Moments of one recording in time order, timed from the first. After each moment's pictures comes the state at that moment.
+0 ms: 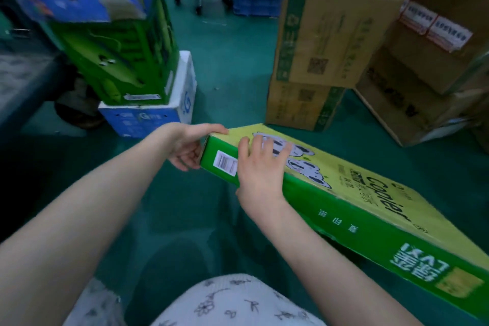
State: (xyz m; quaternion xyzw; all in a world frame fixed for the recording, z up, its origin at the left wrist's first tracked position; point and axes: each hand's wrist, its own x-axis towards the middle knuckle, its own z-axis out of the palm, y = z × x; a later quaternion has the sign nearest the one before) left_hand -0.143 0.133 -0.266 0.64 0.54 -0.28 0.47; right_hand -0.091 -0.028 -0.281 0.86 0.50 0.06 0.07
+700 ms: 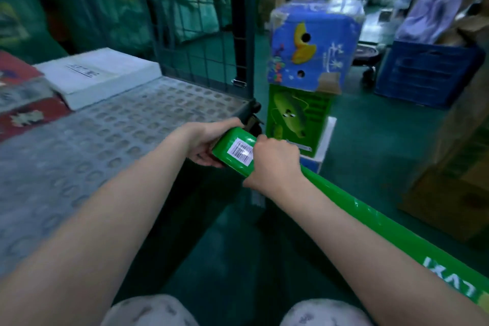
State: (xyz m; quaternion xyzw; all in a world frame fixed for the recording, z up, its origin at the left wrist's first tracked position) left_hand -0.410 0.168 -0.146 0.56 0.68 -0.01 0.47; right_hand -0.288 0.076 -0.148 0.67 0.74 0.00 -0.01
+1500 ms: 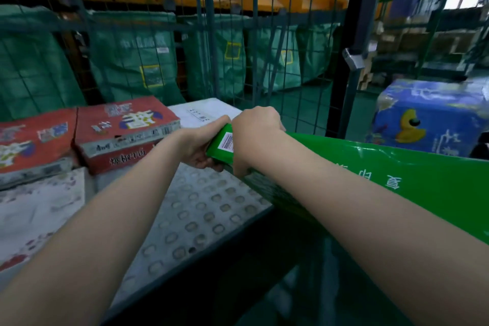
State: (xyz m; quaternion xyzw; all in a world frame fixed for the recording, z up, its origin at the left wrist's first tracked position) left_hand -0.599 0.126 -0.032 0.47 0.72 0.19 0.47; right_hand -0.466 0.077 0.021 0.49 0.86 0.12 0.05
